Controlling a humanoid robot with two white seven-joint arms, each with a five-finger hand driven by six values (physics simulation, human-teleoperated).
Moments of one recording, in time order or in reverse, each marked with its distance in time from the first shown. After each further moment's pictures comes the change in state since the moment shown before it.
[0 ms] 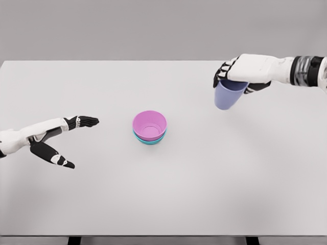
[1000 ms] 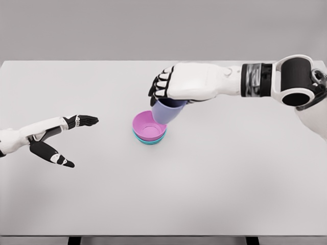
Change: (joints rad) left arm 0.002 0.000 0.006 0.002 0.001 0.000 0.000; right arm 0.003 0.148 0.024 -0.293 -0.040 0.000 0.000
